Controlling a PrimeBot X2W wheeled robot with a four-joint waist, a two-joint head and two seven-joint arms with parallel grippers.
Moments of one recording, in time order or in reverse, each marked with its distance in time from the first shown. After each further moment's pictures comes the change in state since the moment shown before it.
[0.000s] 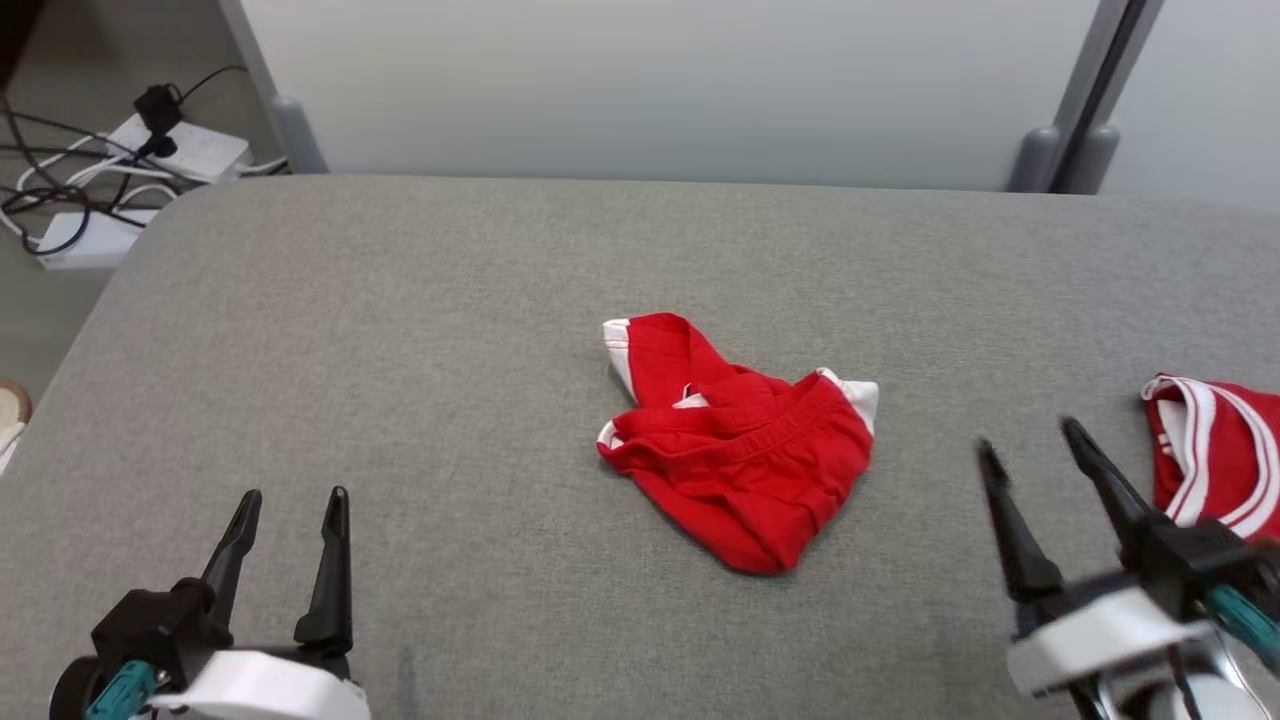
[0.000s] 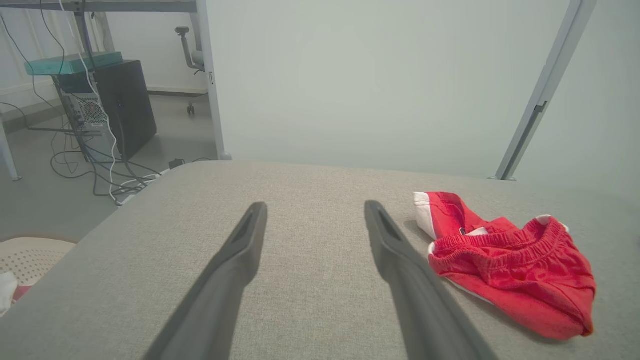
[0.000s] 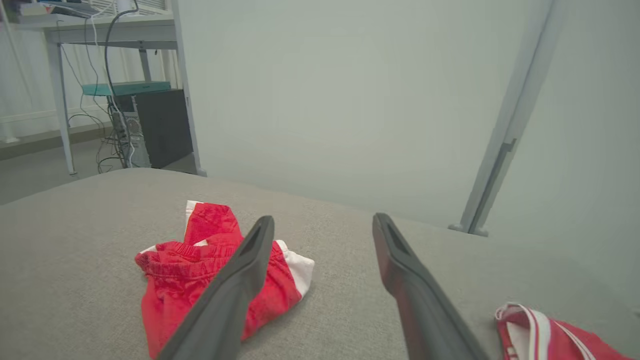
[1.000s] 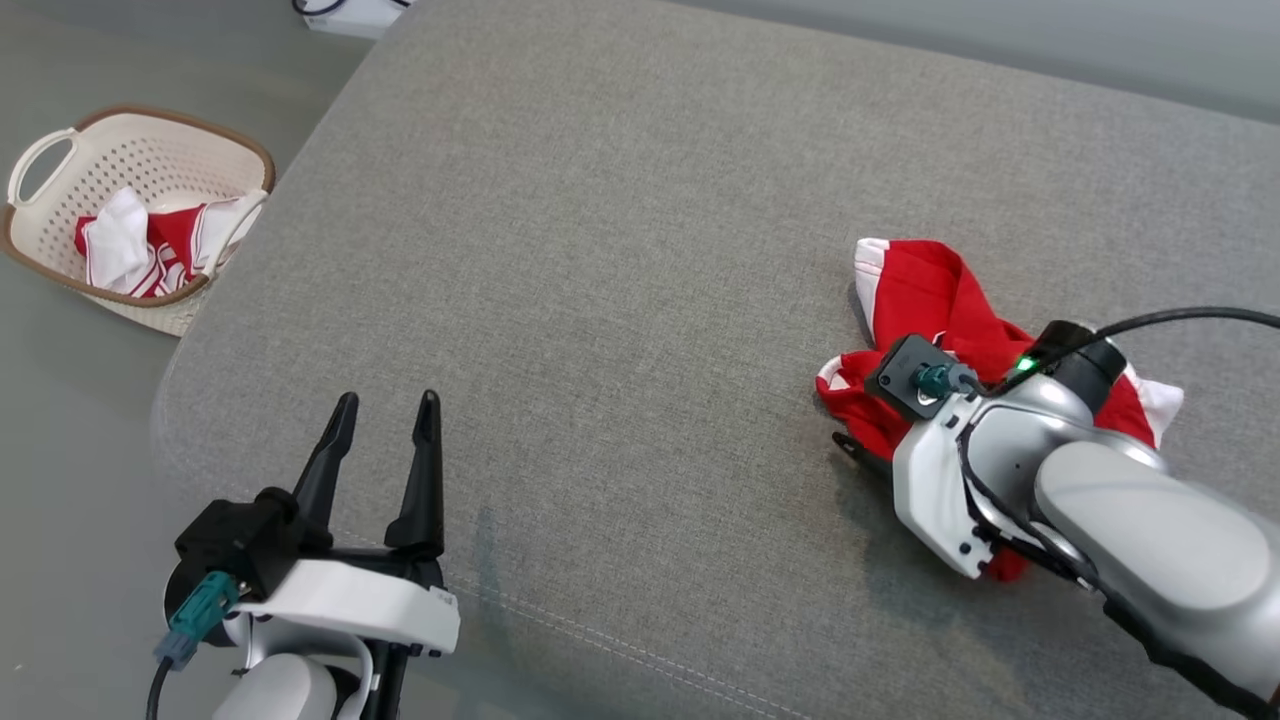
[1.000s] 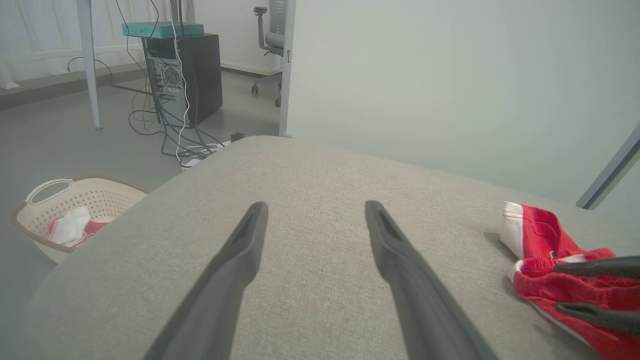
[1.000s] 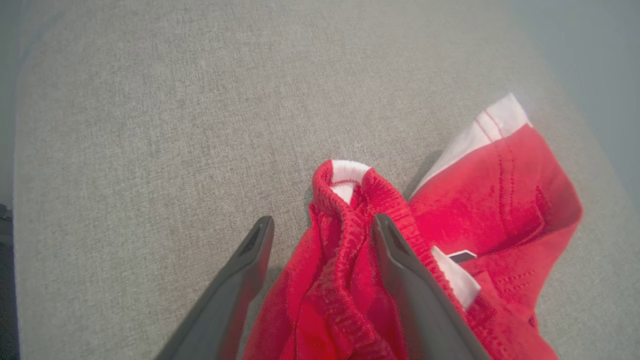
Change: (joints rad) left arm -0.161 -0.217 0.030 0.136 0.063 -0.141 -0.016; right arm -0.782 -0.324 0.981 0.355 0.398 0.000 0.457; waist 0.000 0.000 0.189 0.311
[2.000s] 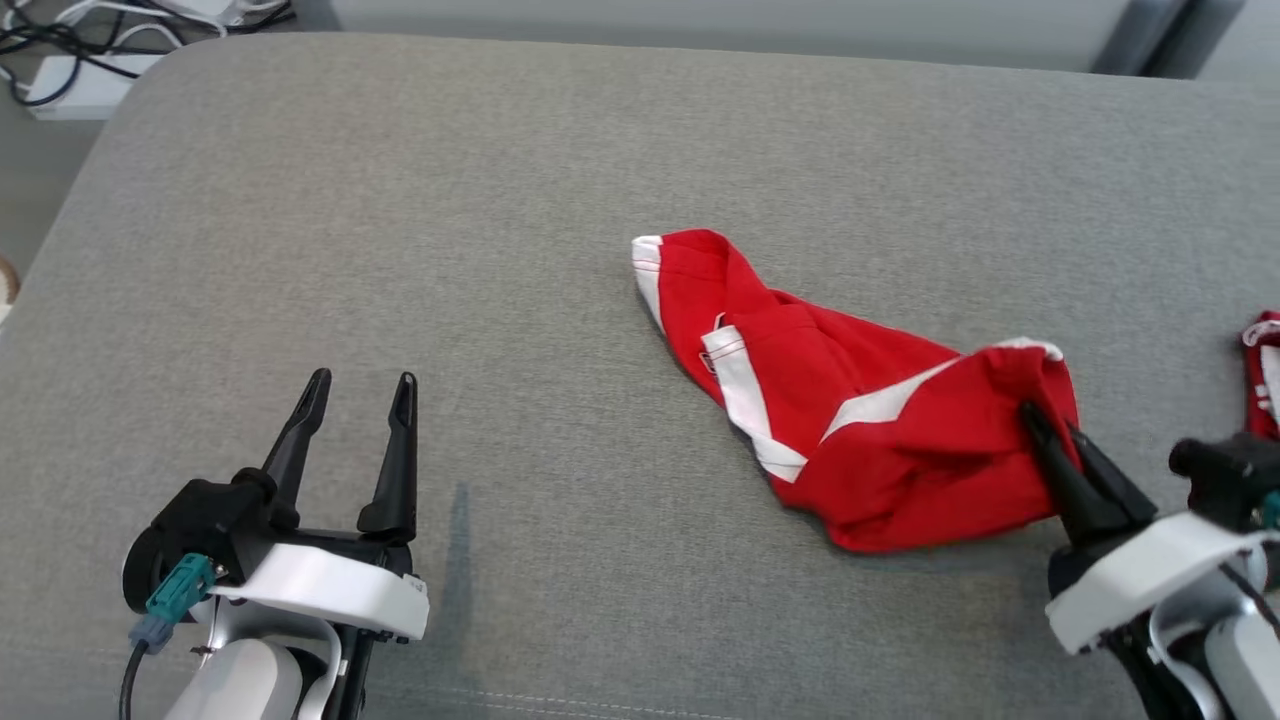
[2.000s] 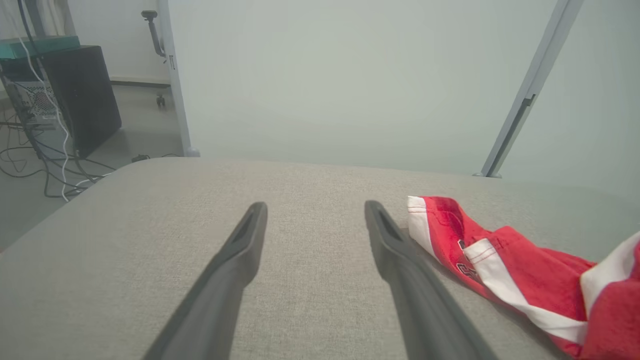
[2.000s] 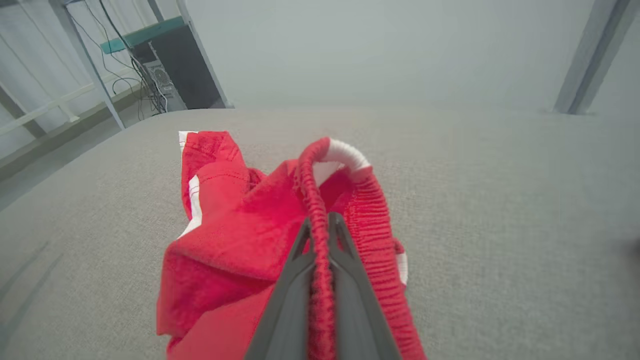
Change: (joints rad) left arm -0.013 -0.006 0.073 0.014 0.112 -0.068 0.039; right arm 0.571 0.076 -0.761 -0.210 0.038 -0.001 -0.373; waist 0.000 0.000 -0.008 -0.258
